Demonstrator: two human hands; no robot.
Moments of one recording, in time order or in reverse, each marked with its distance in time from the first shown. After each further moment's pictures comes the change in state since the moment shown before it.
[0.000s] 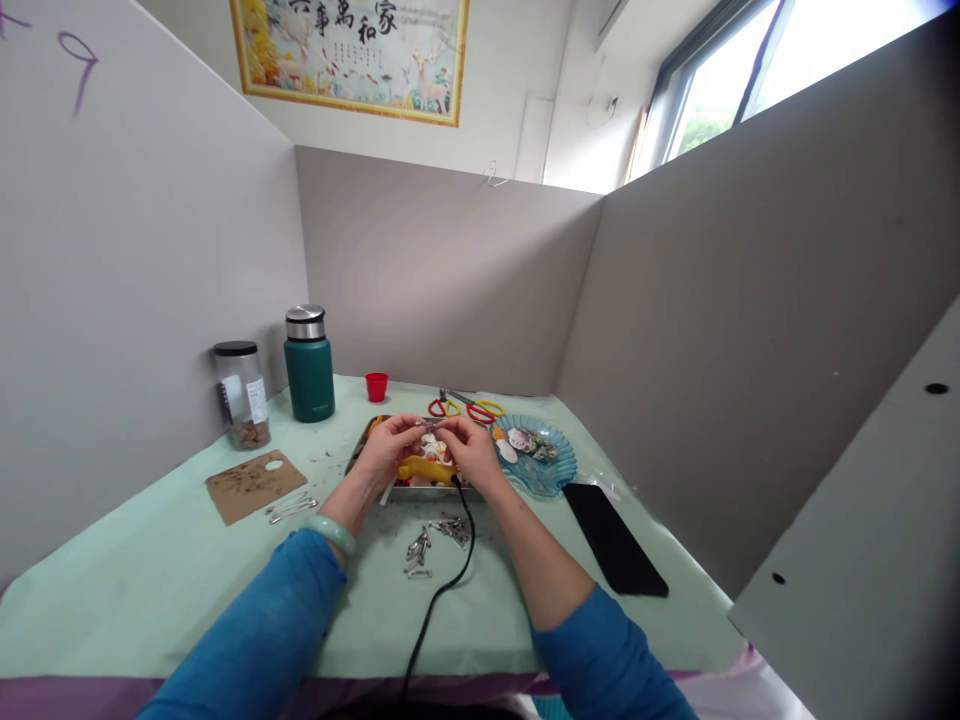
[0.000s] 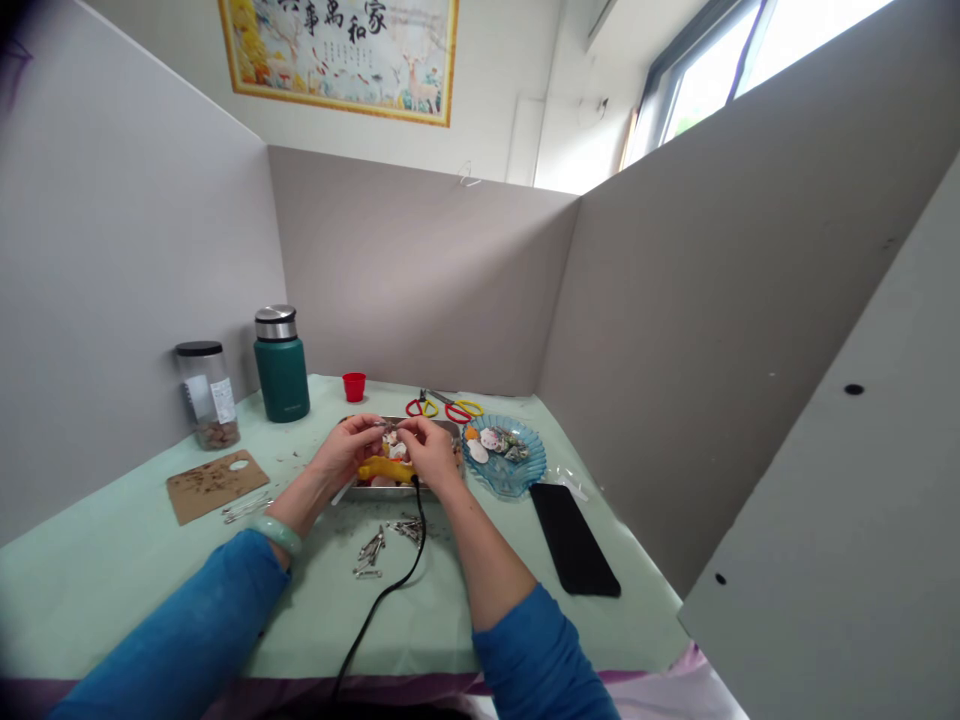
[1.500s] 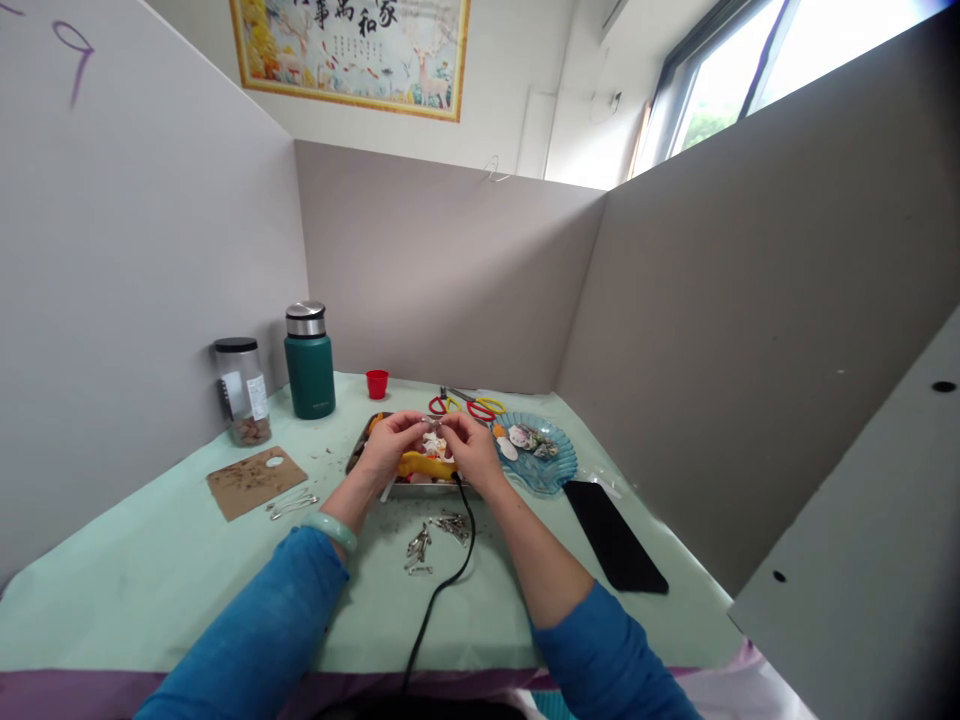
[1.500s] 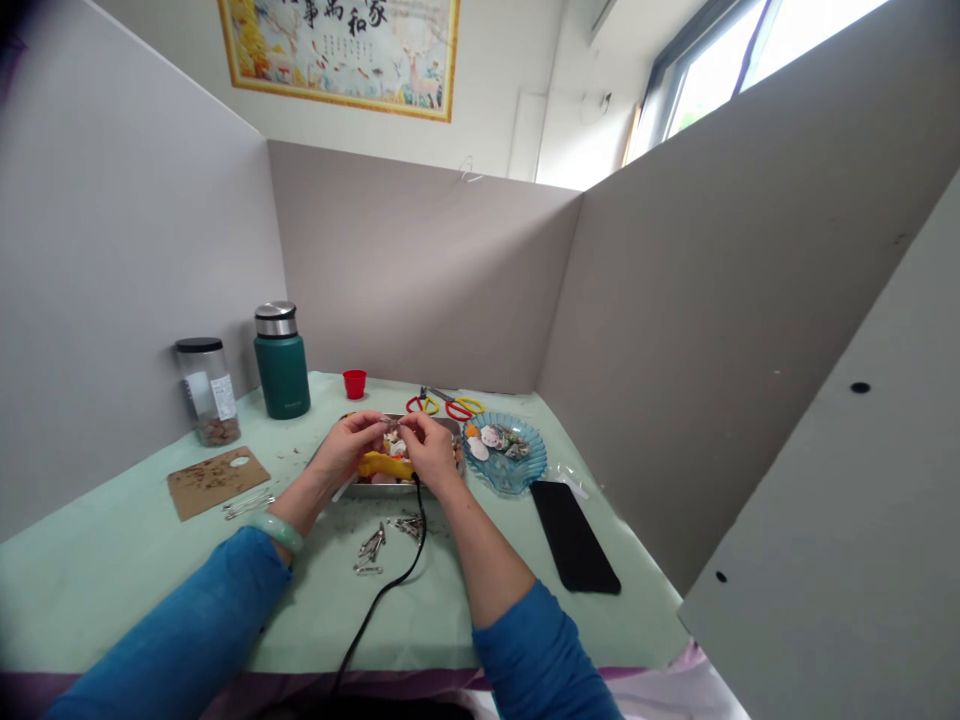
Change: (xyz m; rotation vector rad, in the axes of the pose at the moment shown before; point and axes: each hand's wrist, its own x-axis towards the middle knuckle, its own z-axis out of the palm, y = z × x) left_hand -0.006 0.006 0.010 0.124 0.024 0.056; right_hand -0.004 -0.006 0.000 -0.073 0.018 -0.072
